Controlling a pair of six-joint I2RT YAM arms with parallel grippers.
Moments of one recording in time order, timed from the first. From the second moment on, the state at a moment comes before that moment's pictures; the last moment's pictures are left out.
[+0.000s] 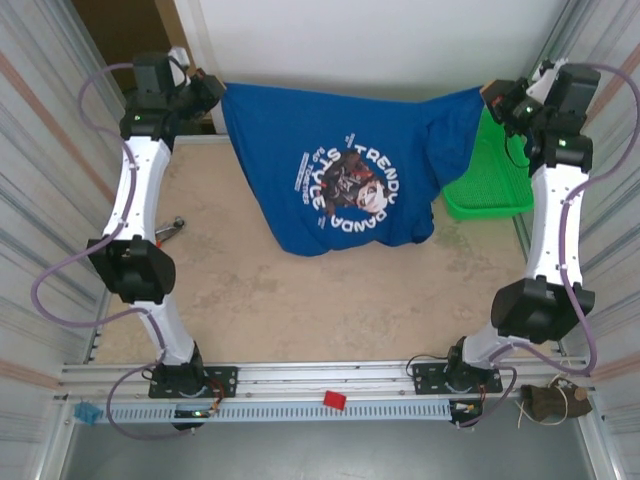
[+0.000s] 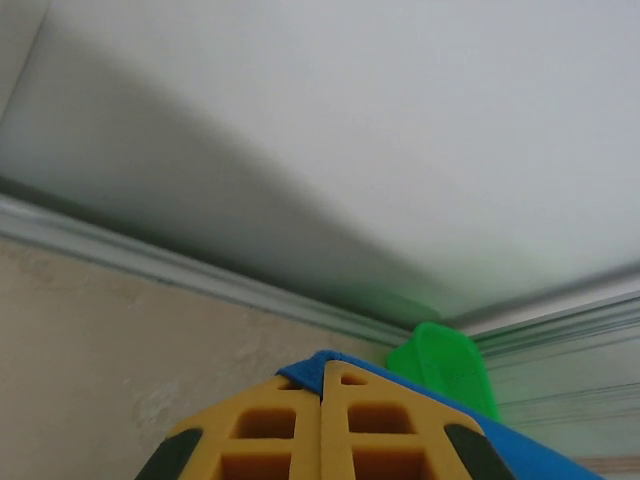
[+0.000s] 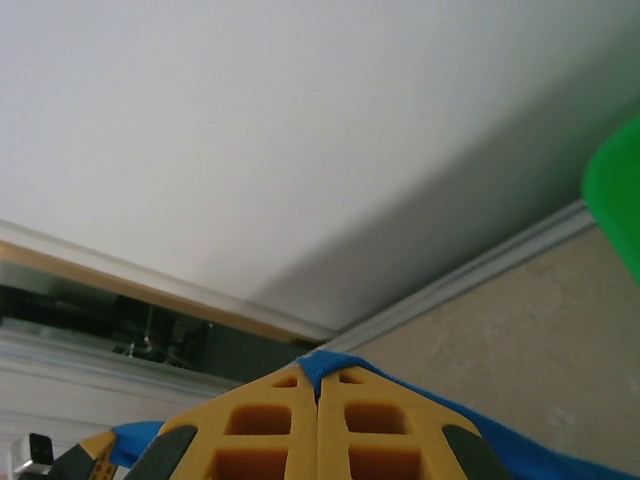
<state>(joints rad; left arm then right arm) -0.03 1.88 2.14 -0.56 0.41 -0.71 -0.24 1.58 1.89 -0.54 -0.58 0.83</state>
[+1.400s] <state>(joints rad) -0.27 0.98 0.64 -0.54 0.13 -0.79 0.04 0.56 0.54 -0.82 -0.29 0.70</state>
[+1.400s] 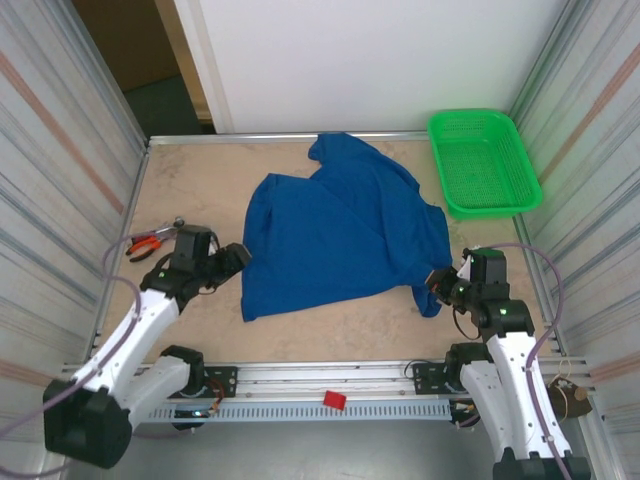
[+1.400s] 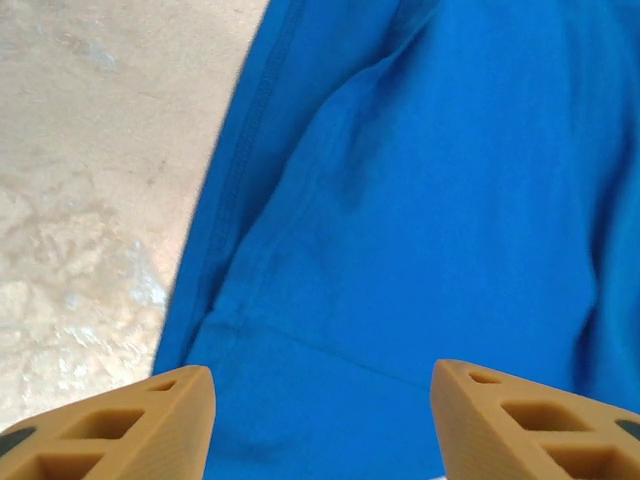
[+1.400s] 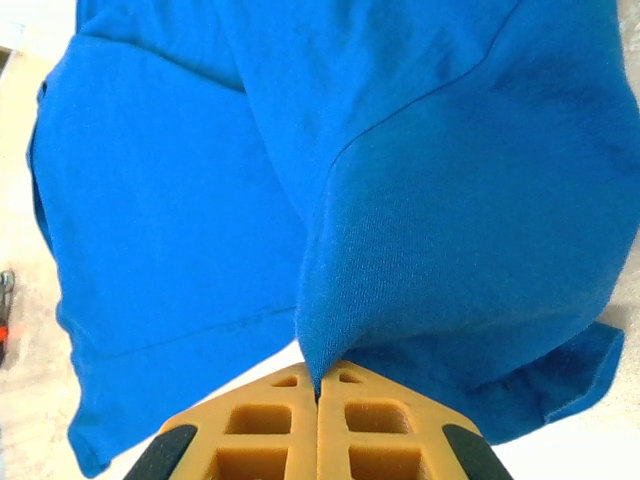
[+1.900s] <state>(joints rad) -0.27 2.16 1.88 -0.60 0.00 -0.36 0.05 0.61 0.55 -0.81 -0.23 0.70</state>
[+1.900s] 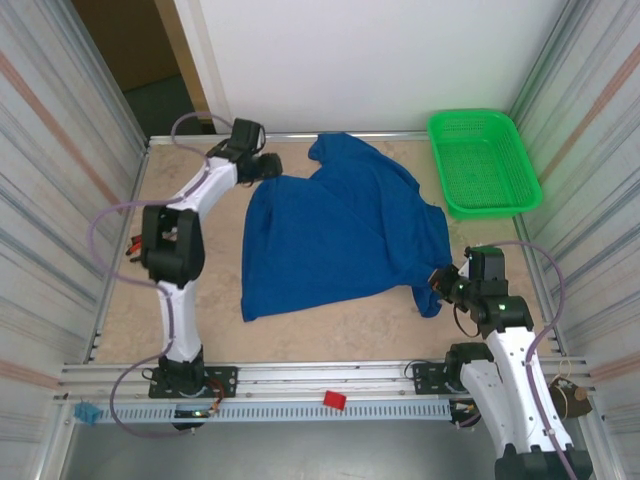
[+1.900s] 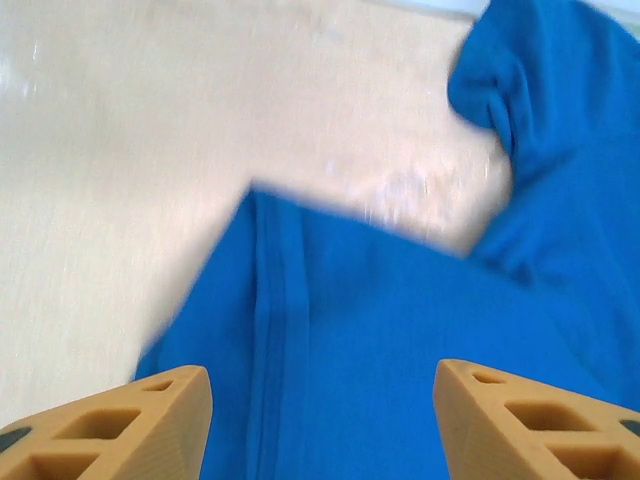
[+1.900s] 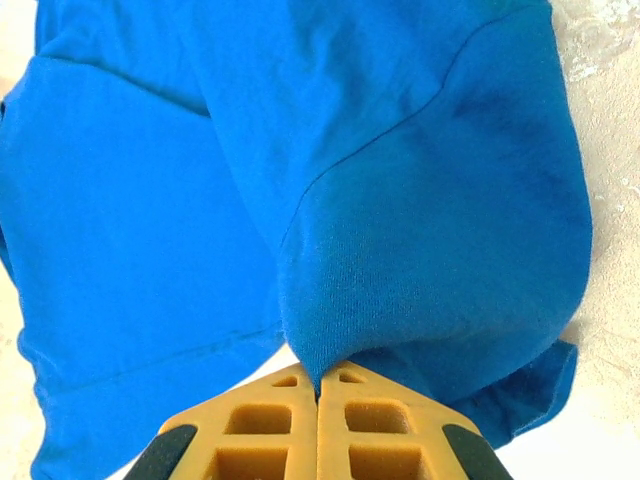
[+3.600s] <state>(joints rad) -0.05 2.09 1.74 -0.65 0.20 -0.44 0.05 0.52 0.60 -0.88 -0.02 0.78</state>
